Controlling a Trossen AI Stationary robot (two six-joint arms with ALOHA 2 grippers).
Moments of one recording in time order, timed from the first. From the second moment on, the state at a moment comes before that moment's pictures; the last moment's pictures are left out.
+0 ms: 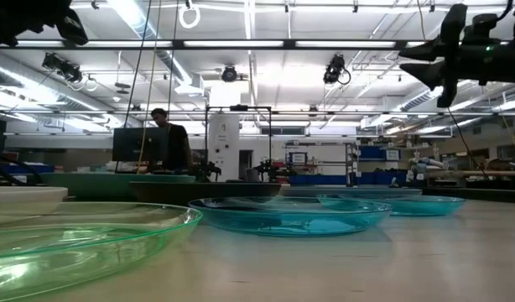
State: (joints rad) left arm -0.44 0.01 0.01 0.49 -0.32 0.25; right arm -0.49 0.11 0.01 0.51 0.23 0.52
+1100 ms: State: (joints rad) left arm -0.36 0.32 0.21 0.03 -0.61 -0.25; right arm -0.18 1.09 0.52 0.37 0.16 0.14
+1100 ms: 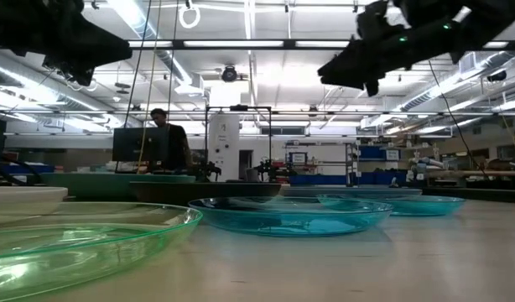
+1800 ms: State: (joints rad) left arm -0.36 0.47 0.44 -0.42 -0.61 -0.38; right arm -0.08 1.61 1.07 0.12 0.18 -0.05
